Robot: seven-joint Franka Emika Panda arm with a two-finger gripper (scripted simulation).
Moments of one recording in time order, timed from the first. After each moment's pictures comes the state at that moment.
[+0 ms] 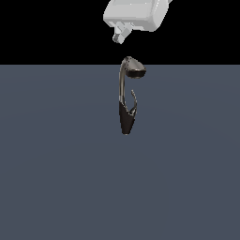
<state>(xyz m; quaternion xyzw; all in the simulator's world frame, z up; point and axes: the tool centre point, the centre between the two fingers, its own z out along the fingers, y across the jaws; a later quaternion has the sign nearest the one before) 0.009 0.005 0.354 -0.88 0.39 0.18 0.19</state>
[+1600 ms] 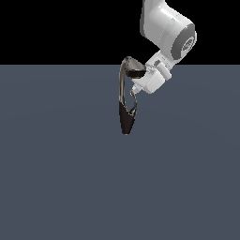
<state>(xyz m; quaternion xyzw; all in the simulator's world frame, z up) 0.100 -0.051 0.177 -0.70 0.61 0.29 0.25</state>
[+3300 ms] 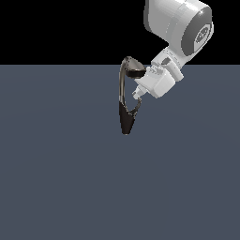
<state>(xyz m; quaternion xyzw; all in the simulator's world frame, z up) 0.032 -0.057 0.184 -0.70 0.60 0.28 0.26</state>
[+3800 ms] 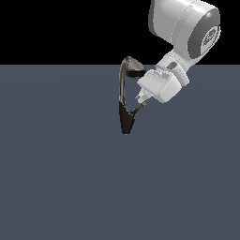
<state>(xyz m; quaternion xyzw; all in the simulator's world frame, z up) 0.015 -0.068 0.176 -0.71 0.59 0.28 0.26</state>
